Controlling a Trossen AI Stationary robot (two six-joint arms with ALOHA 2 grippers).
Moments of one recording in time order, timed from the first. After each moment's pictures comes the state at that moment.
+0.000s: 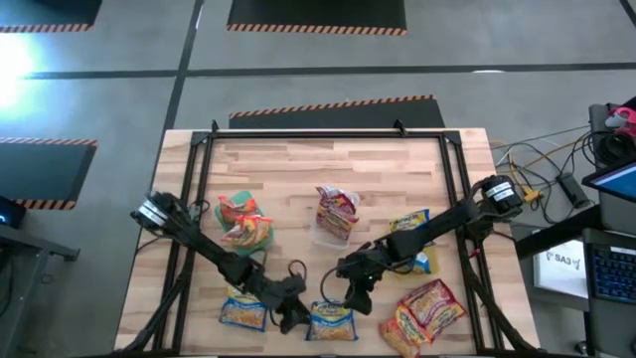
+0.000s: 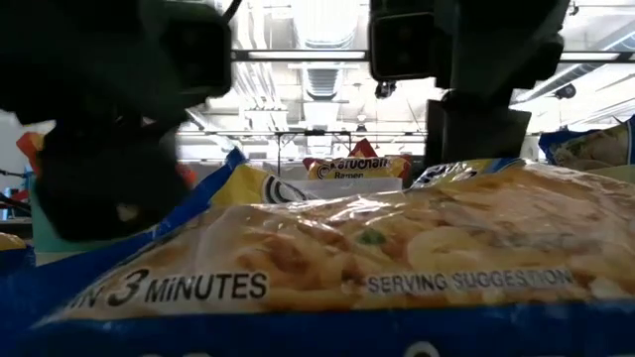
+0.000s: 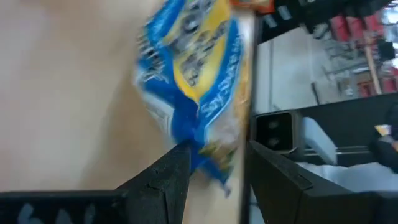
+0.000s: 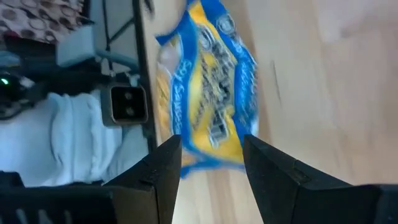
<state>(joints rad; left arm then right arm) -0.58 1.88 0.85 0.48 -0.04 -1.09 0.37 1.80 1.04 -0.02 -0.39 0.83</state>
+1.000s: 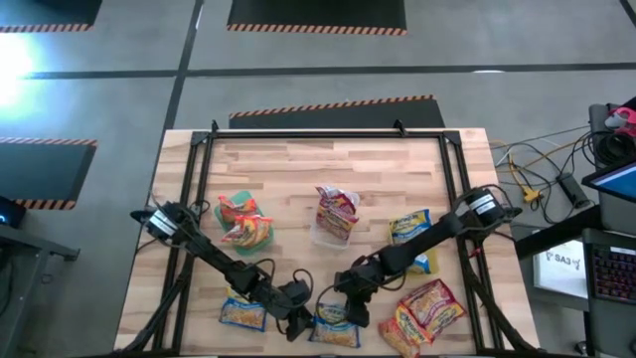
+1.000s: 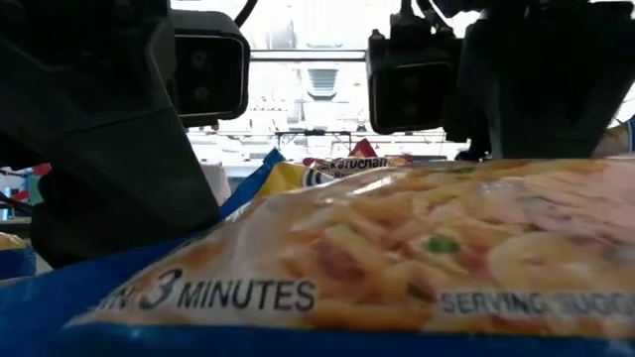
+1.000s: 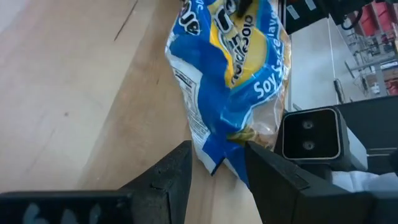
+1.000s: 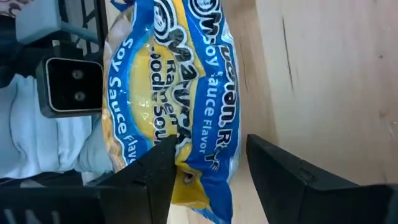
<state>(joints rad) -0.61 1.99 0.94 0.45 -0.09 -1.08 0.43 1.96 1.09 0.01 -0.36 0.81</state>
